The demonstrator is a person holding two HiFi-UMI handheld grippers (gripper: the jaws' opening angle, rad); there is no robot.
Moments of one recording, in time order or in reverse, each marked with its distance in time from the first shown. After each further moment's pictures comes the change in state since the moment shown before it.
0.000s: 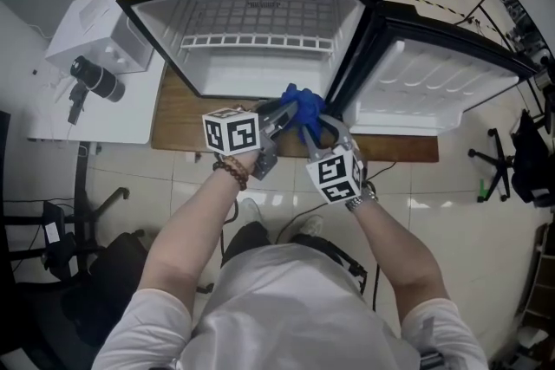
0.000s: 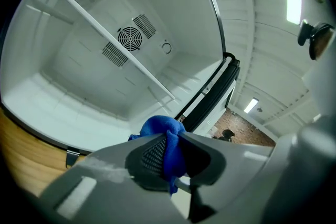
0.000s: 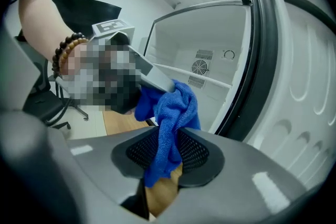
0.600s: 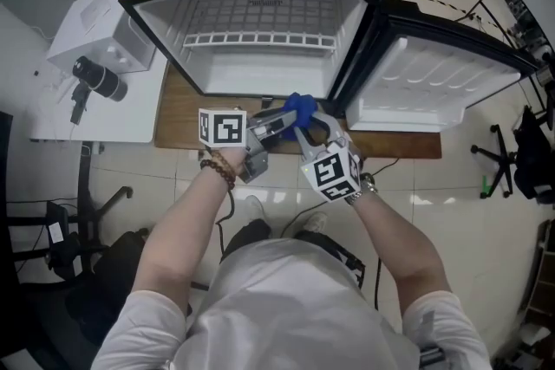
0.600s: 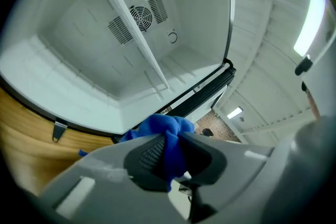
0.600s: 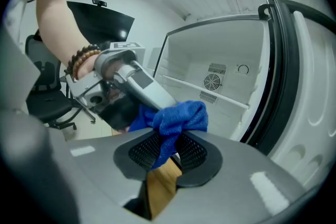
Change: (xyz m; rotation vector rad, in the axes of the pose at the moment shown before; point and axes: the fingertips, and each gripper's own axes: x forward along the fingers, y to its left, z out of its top) left arm -0.015 -0.017 -0.019 -0.183 0.133 -0.192; right arm 0.002 0.026 0.037 -0.075 -0.123 0.092
